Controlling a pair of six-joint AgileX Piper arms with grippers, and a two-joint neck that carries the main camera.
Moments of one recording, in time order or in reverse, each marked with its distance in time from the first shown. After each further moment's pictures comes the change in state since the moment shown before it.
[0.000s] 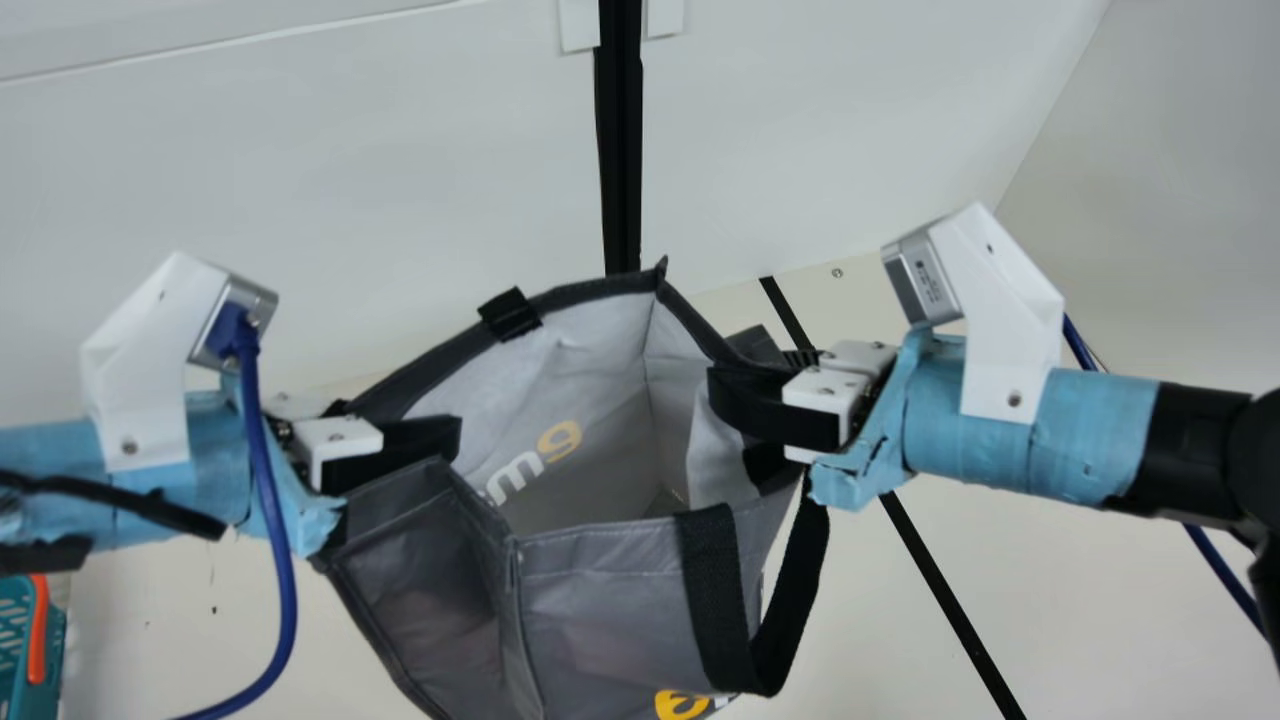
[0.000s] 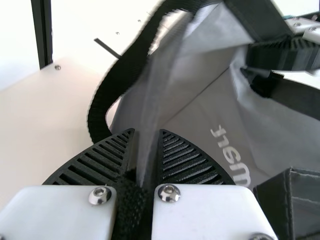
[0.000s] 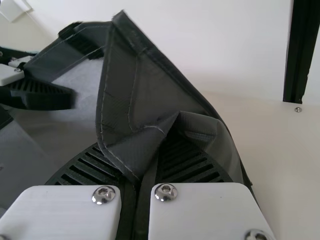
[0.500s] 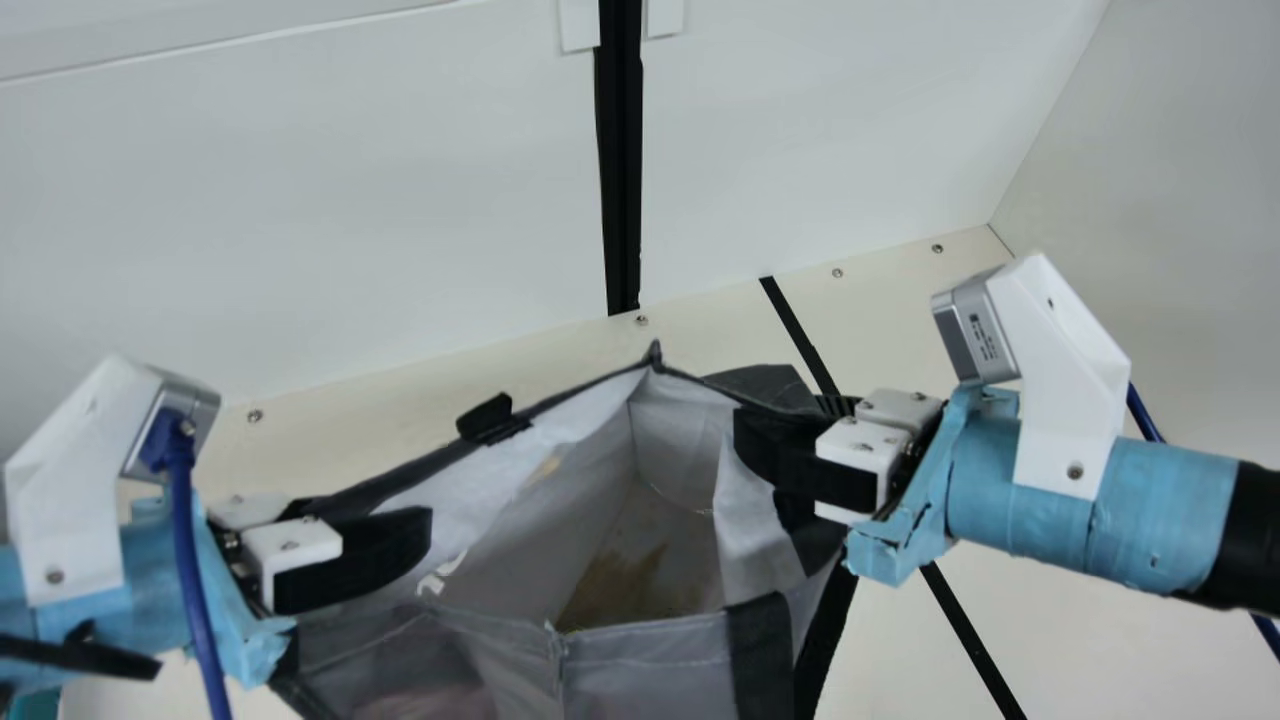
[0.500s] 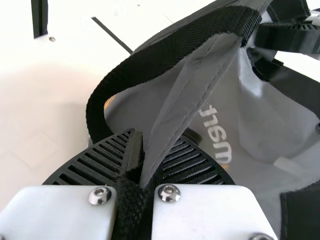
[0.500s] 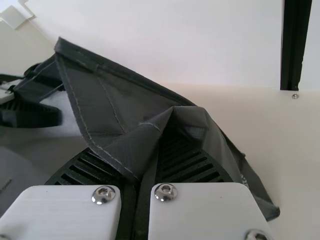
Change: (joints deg) left arm 1.9 -11.7 13.4 0.0 0.4 -2.6; right arm -5.2 -7.3 1.9 -0.1 5.3 4.6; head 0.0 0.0
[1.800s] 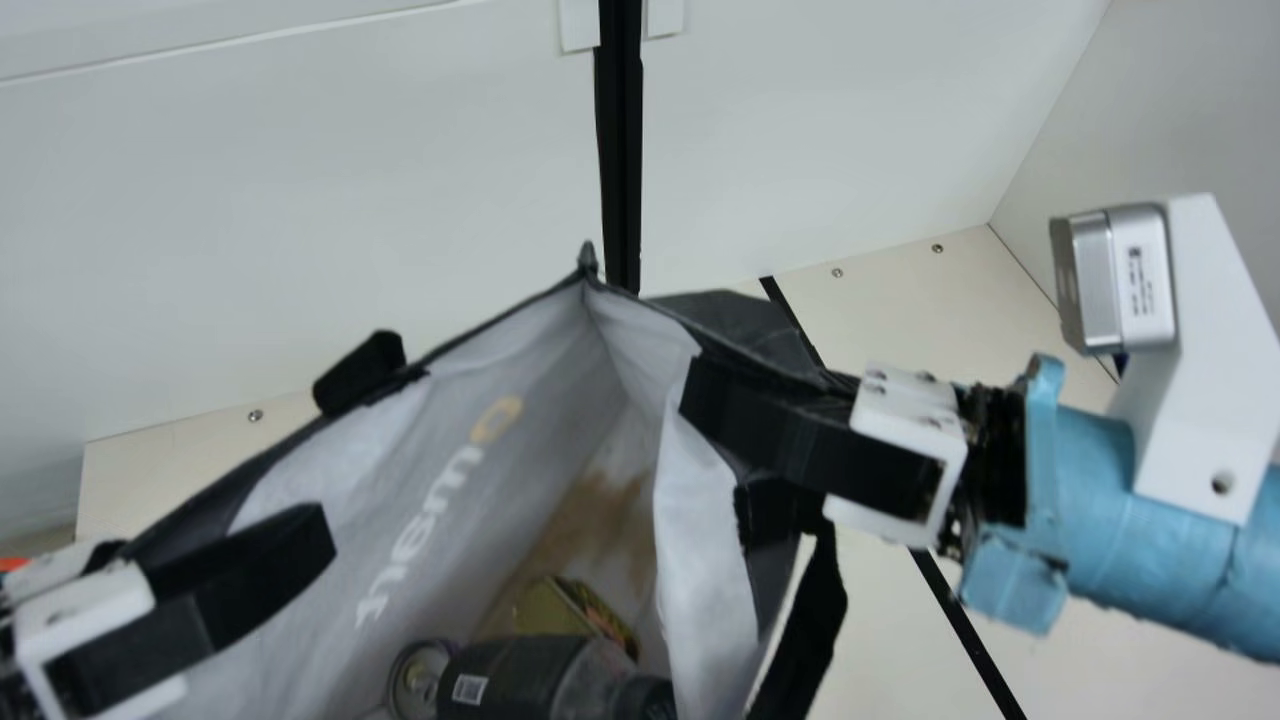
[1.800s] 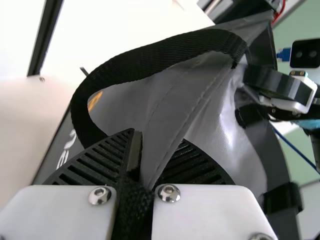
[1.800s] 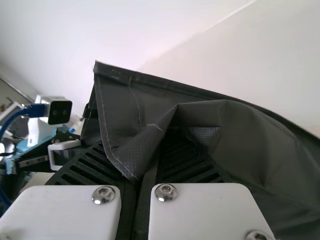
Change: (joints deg) left arm 4.0 -15.4 1.1 -6.2 0.1 -16.2; right arm 0.6 -5.5 -4.5 17.8 0.2 14.8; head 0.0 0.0
